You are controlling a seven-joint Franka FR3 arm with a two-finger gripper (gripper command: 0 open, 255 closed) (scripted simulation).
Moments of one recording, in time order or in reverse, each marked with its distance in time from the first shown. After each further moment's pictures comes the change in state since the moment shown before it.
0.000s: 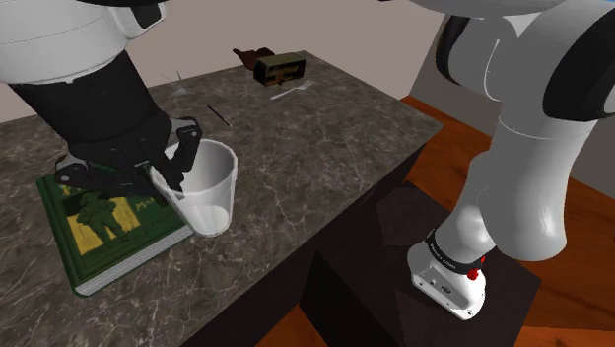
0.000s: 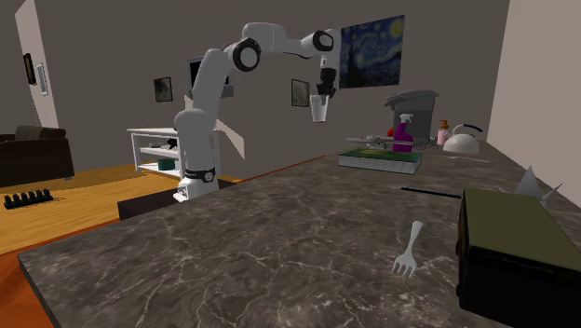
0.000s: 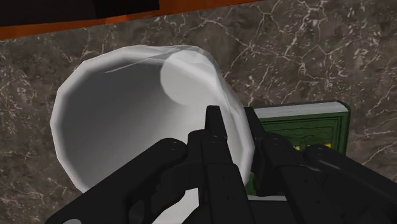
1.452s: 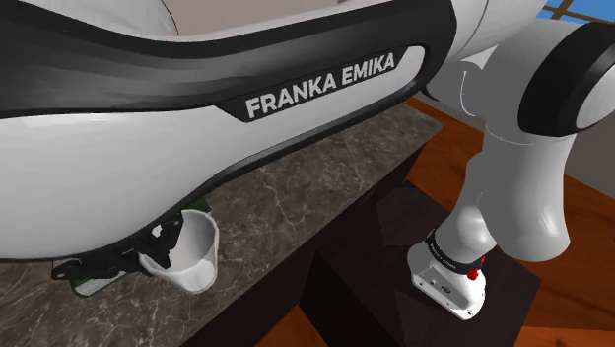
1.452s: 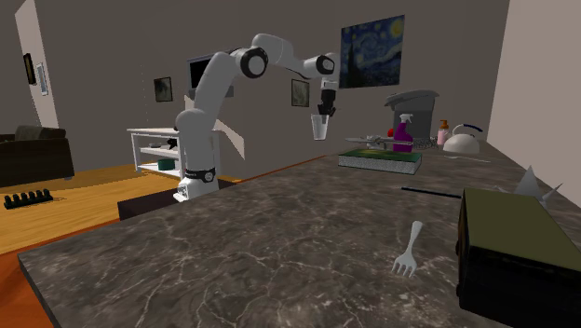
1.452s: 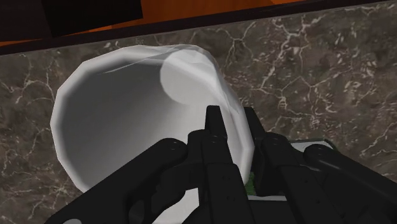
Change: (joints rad) arm 0.062 0.102 0.006 -0.107 -0.041 0.188 0.099
